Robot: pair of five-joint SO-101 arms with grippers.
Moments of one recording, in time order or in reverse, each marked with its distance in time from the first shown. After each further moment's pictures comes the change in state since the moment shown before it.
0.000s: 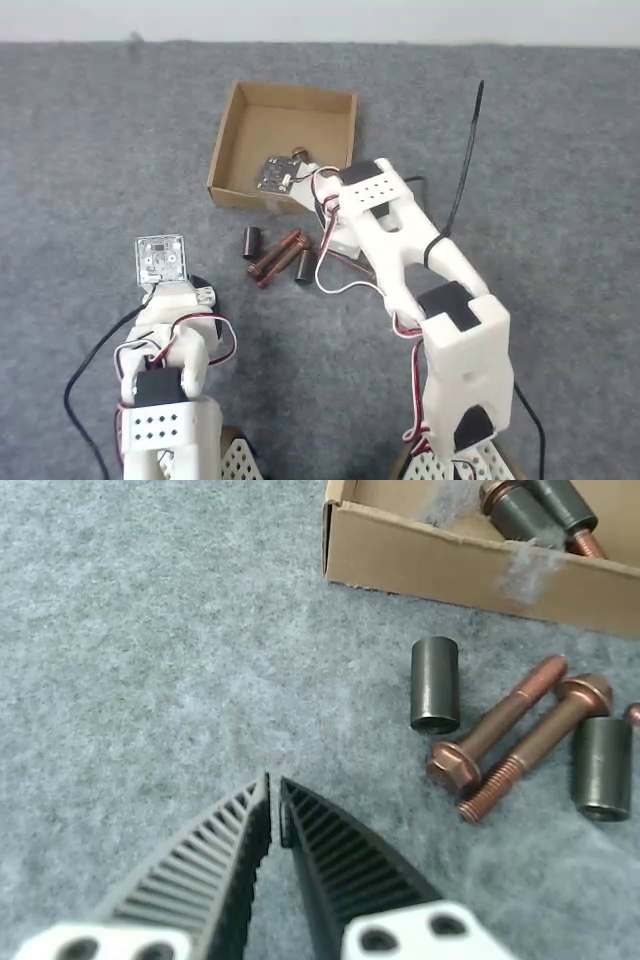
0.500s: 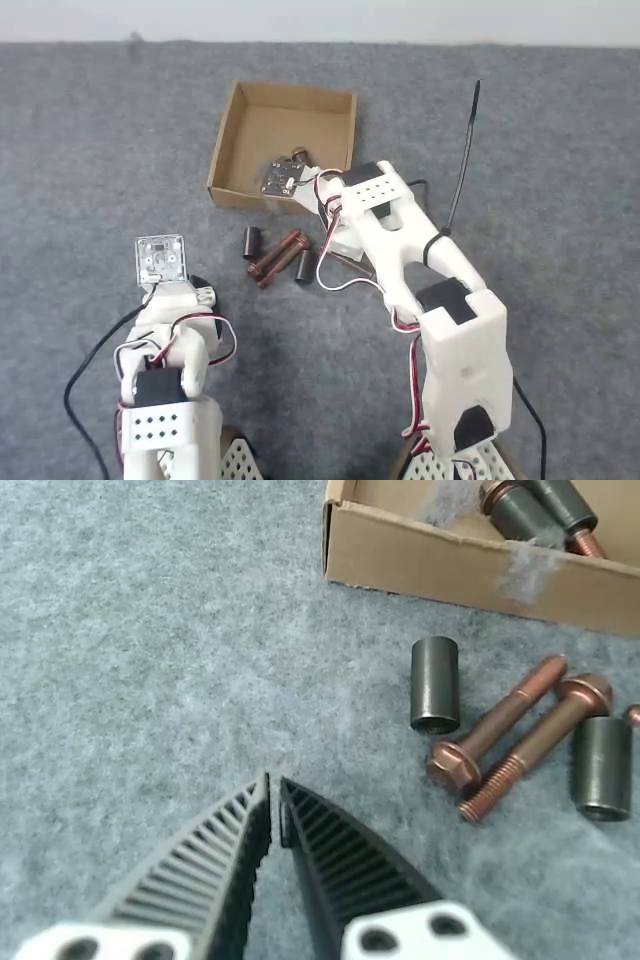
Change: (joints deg) left arm 0.0 0.0 0.0 0.0 0.0; right arm 0.4 3.0 -0.2 -0.4 0.9
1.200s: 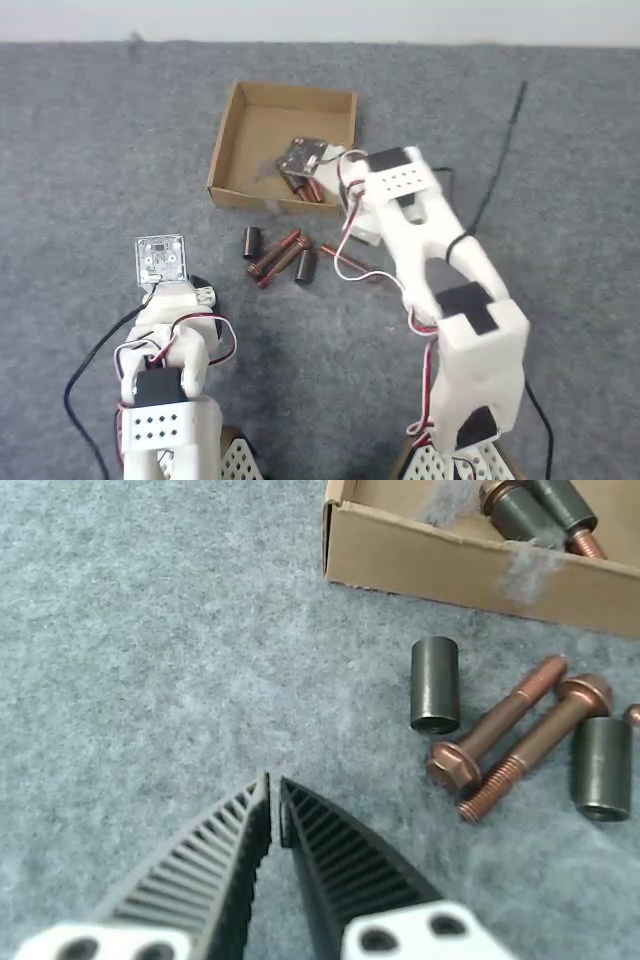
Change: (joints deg) left arm 0.0 0.0 0.0 0.0 0.0; right arm 5.4 -8.7 -0.4 4.7 0.1
